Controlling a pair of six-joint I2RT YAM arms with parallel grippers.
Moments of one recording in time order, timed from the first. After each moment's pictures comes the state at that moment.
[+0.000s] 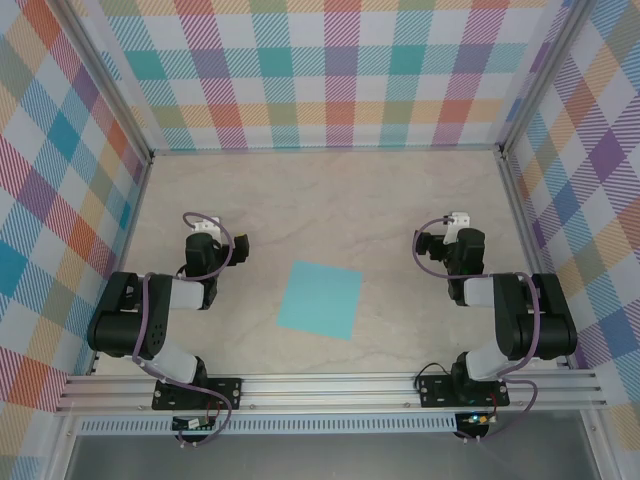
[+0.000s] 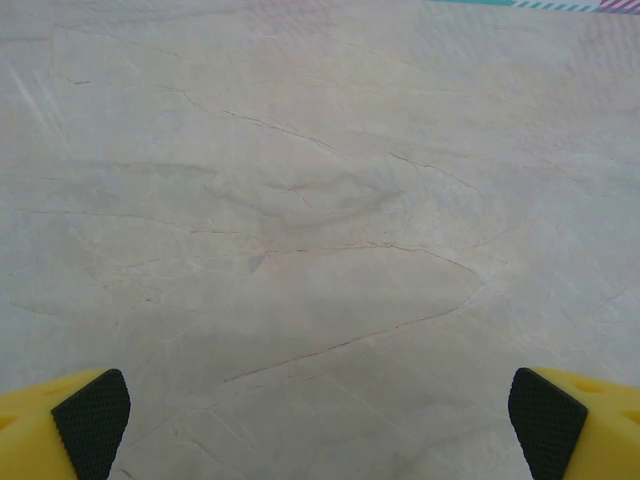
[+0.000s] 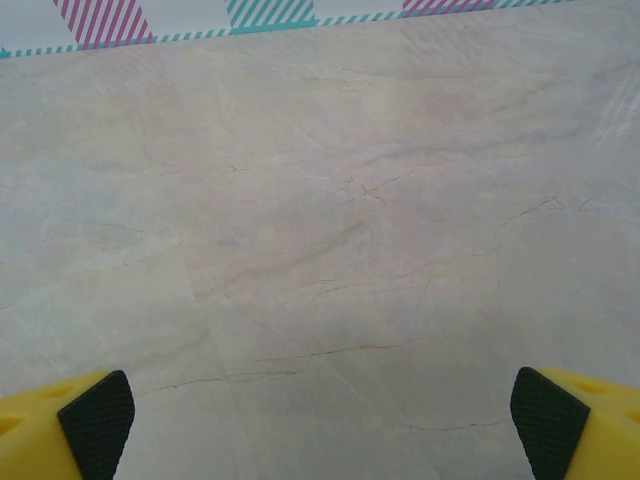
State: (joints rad) left arm -0.07 1.56 0.41 0.70 -0.07 -0.10; right arm 0.01 1.52 0.40 0.70 -0.10 0.07
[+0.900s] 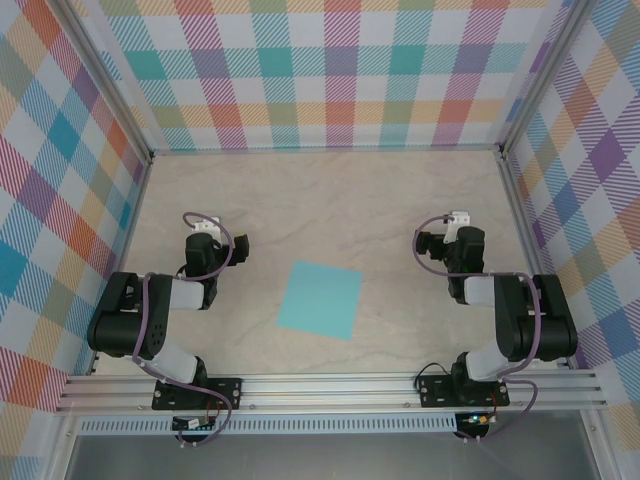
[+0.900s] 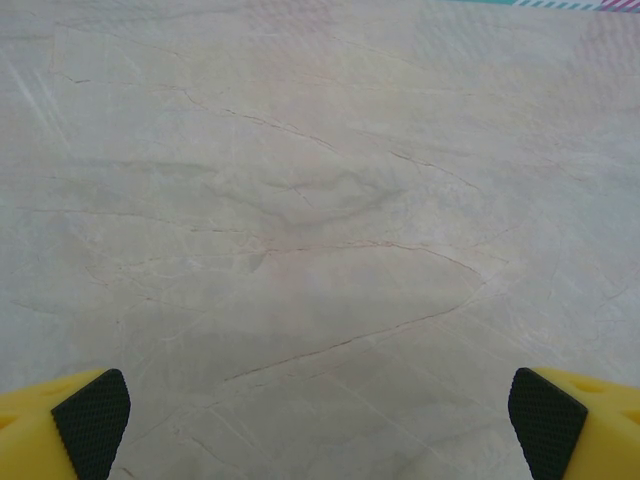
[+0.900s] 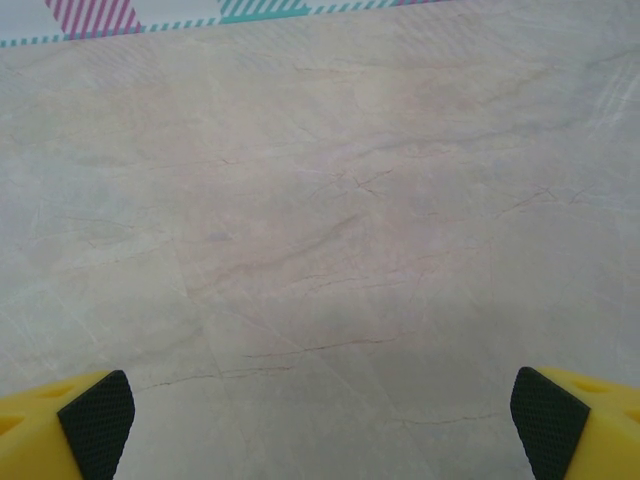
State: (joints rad) left arm -0.07 1.56 0.41 0.69 -0.07 -0.10; right arm 0.01 1.50 0.43 0.62 -0.08 0.07
